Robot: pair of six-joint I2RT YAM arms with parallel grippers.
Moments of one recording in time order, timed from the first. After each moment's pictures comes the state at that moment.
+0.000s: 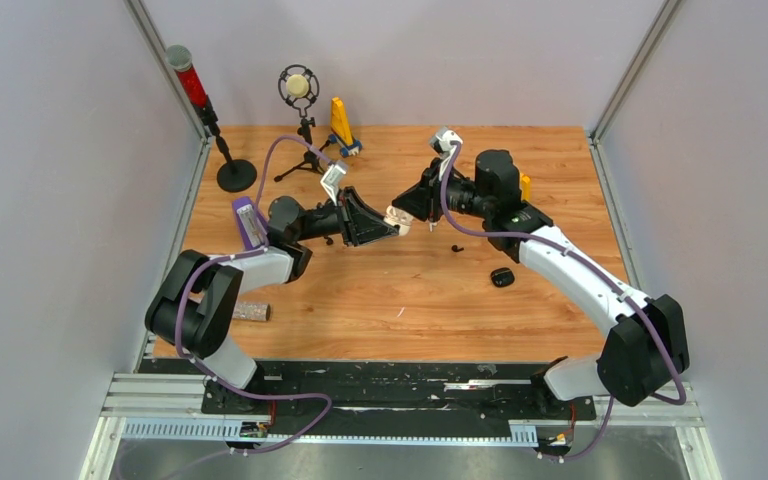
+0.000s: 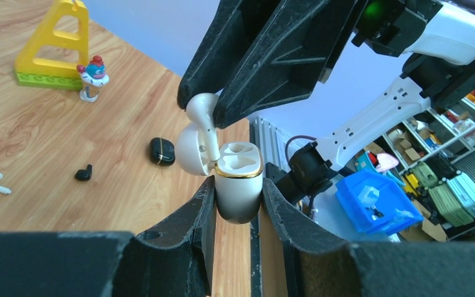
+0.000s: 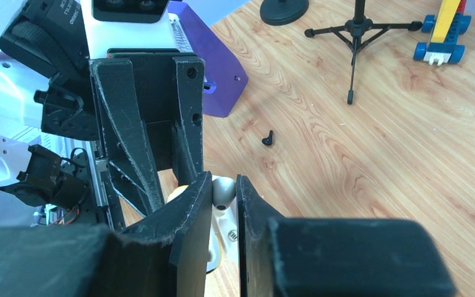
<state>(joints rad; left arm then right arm) -0.42 1.60 0.72 1.22 1.02 -0.91 0.53 1.39 1.11 0.09 -0.61 0.19</state>
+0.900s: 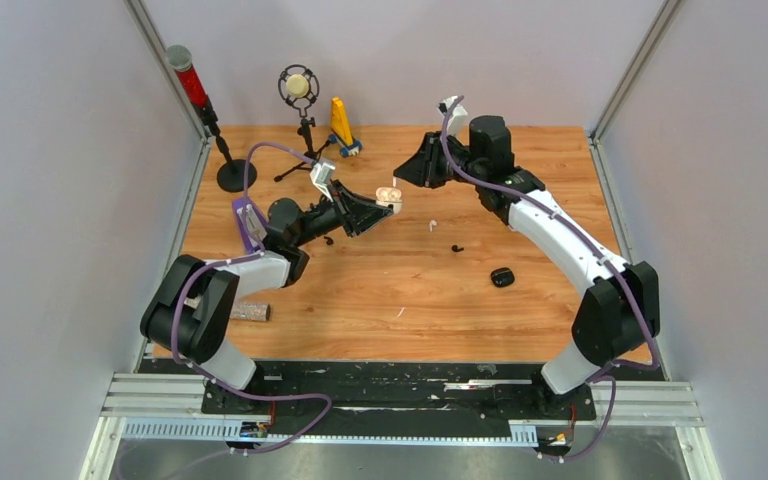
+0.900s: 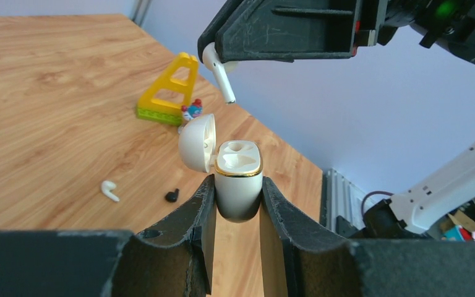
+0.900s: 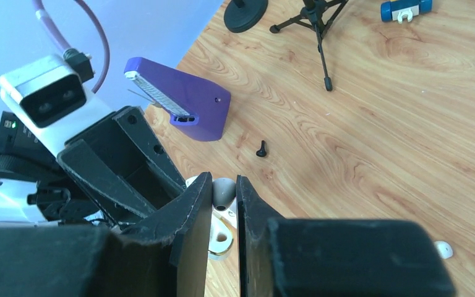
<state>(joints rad) -0.41 1.56 0.67 1.15 0.72 -0.74 0.45 1.57 1.38 -0.08 -0.54 0.43</state>
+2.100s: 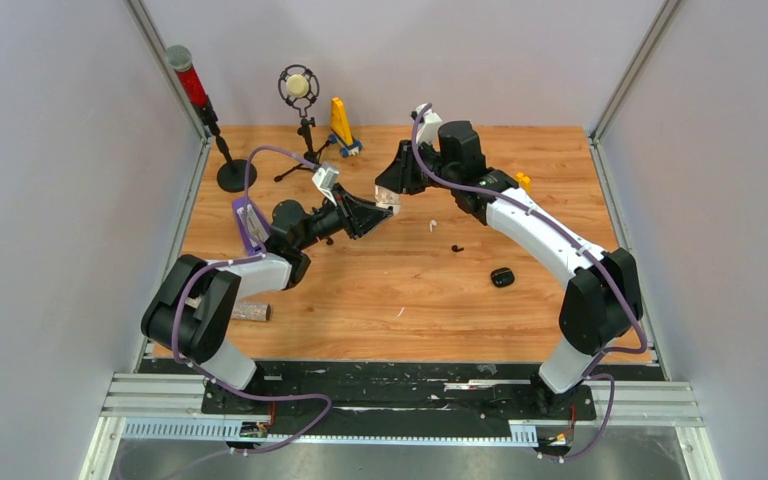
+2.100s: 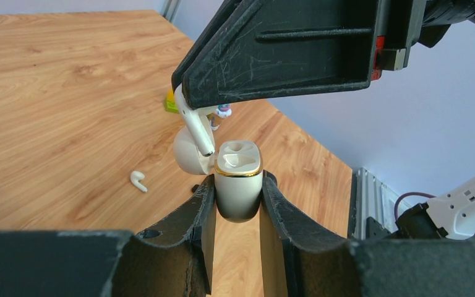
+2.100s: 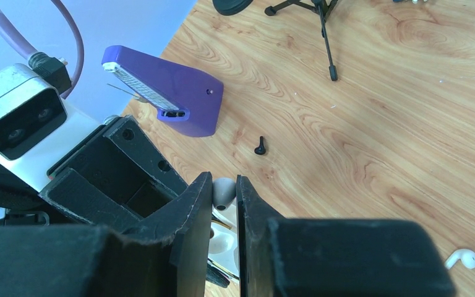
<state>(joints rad) -0.43 1.57 0.66 1.09 0.65 -0.62 0.55 1.68 1.45 -0.12 -0.42 0.43</state>
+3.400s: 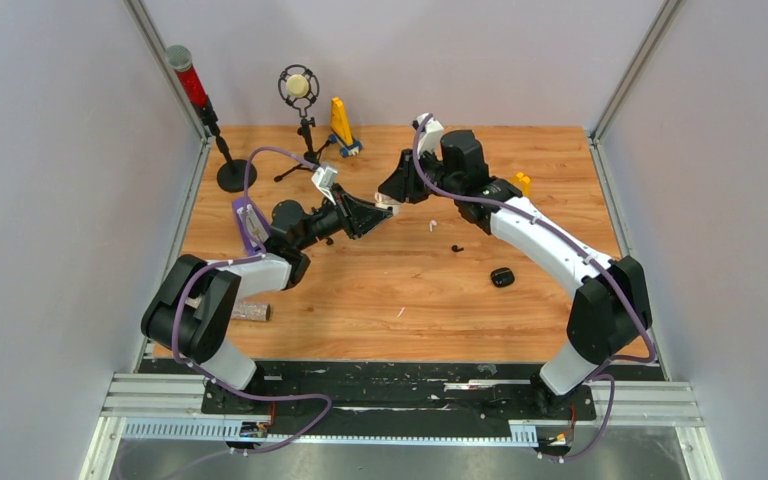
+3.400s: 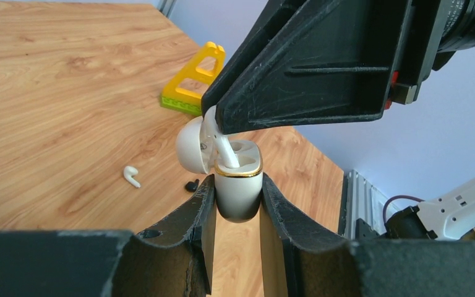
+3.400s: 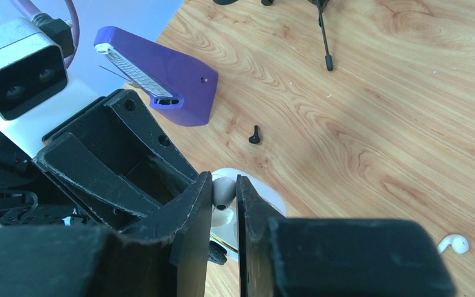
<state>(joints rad) -0.43 1.57 0.65 1.09 0.65 -0.66 0.57 1.62 1.38 -0.11 -0.40 0.39</state>
